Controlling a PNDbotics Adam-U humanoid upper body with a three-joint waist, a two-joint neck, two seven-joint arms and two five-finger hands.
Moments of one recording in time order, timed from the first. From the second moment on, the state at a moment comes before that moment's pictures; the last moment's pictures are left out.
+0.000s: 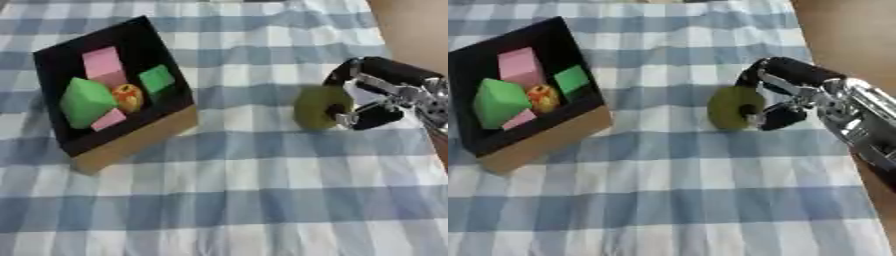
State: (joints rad) left arm -0.34 0.27 -0.02 -1.98 -0.16 -0.16 0.47; right arm -0.42 -0.93 0.29 -1.79 0.43 0.12 0.32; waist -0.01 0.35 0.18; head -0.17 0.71
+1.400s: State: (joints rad) left arm -0.34 0.27 -0.03 -1.98 -0.16 -0.16 0.46; right arm -1.03 -0.72 0.39 -1.81 0.42 0.06 0.42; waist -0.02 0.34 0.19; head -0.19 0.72
